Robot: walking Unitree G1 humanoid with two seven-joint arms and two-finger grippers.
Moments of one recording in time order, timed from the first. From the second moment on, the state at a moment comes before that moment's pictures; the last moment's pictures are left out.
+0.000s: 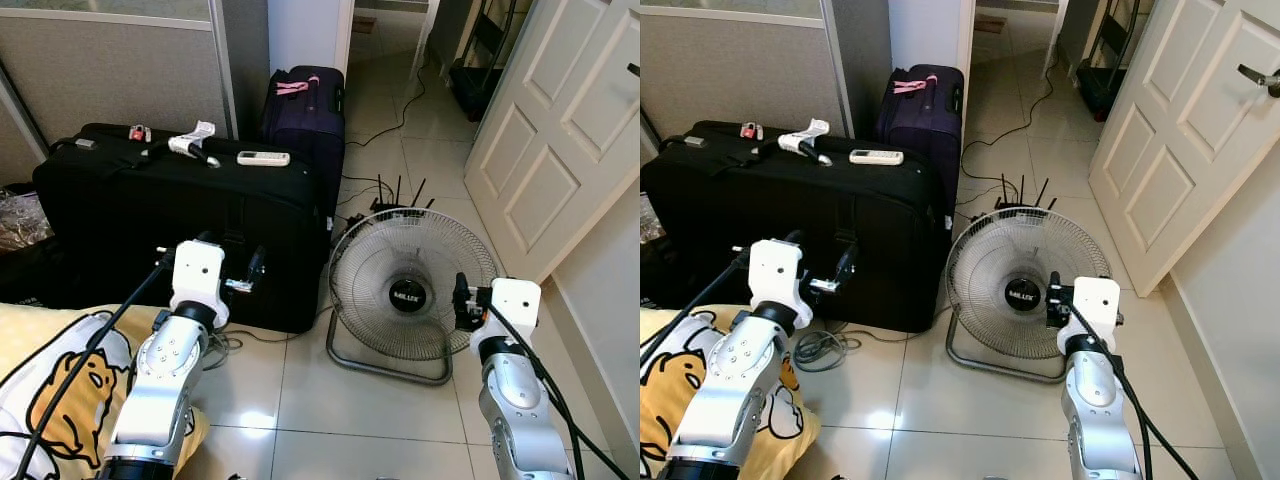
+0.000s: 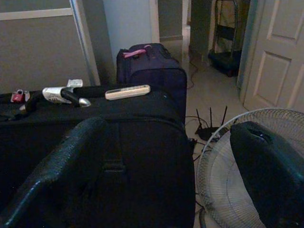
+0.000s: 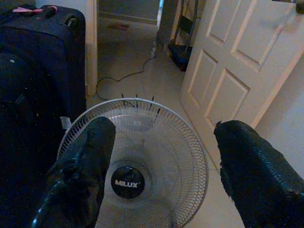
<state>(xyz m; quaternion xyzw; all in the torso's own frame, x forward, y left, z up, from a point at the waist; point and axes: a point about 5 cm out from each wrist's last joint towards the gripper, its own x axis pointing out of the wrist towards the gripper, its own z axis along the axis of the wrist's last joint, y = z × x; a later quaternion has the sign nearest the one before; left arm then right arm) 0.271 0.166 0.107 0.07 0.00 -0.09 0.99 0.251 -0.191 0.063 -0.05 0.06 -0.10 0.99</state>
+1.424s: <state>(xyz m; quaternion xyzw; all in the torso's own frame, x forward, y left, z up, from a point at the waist) 0.220 0.166 0.100 -0.02 0.10 -0.02 0.99 0.221 -0.178 0.078 -0.05 0.09 0.03 0.99</state>
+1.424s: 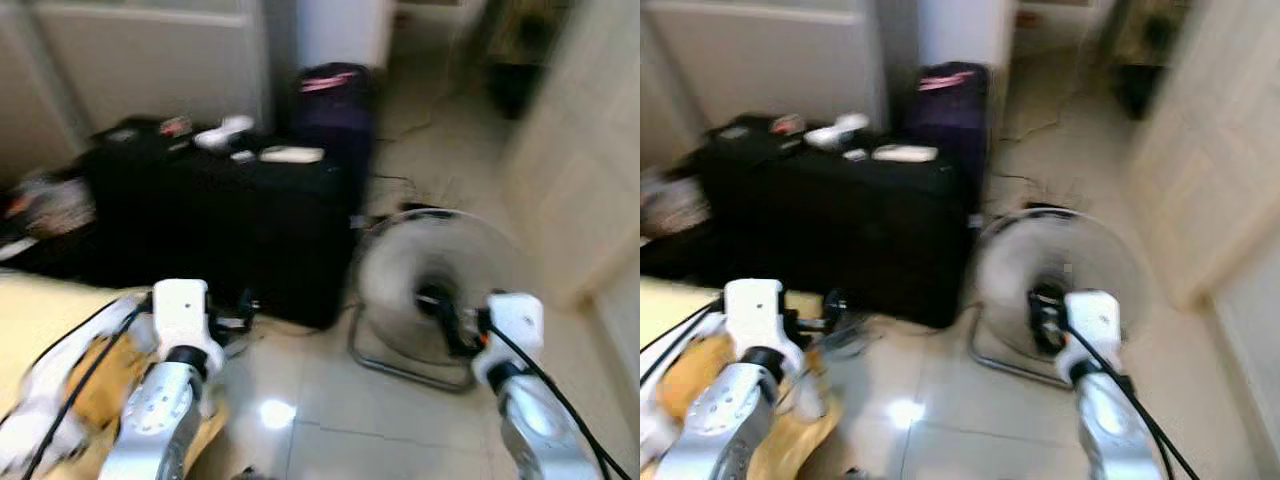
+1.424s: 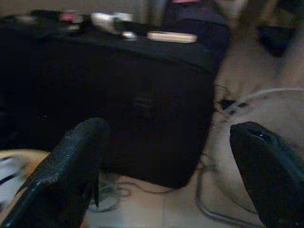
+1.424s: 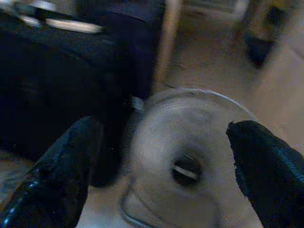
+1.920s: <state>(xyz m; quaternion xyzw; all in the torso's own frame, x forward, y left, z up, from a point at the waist) 0.225 0.174 0.113 0.05 0.09 -0.01 0.99 0.226 -0.168 0.087 0.00 0.08 0.08 0.99</state>
